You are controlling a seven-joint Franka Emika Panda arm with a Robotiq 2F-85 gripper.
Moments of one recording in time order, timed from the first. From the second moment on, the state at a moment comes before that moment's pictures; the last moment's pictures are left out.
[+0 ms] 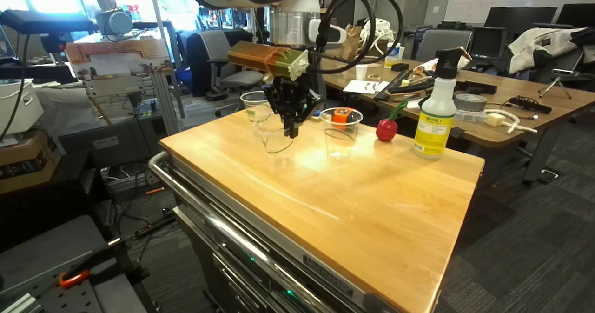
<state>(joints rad) 0.02 0.11 -0.07 -2.19 0.01 2.28 -0.16</state>
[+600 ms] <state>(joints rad) 0.02 0.12 -0.06 -2.05 0.01 2.02 -0.12</state>
